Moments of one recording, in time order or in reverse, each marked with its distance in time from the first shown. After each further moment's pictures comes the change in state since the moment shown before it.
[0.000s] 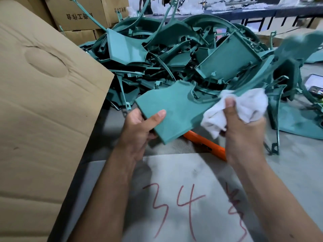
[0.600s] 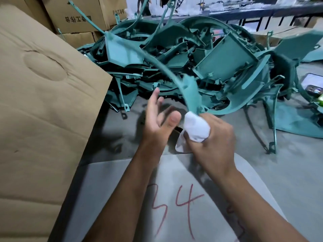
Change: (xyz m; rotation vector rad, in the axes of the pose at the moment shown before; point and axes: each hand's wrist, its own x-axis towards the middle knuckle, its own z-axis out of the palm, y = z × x) left_hand -0.009 -0.015 0.036 0.167 0.011 0.154; right_hand -0.027 0.015 0.015 -0.839 -0.226 -0.547
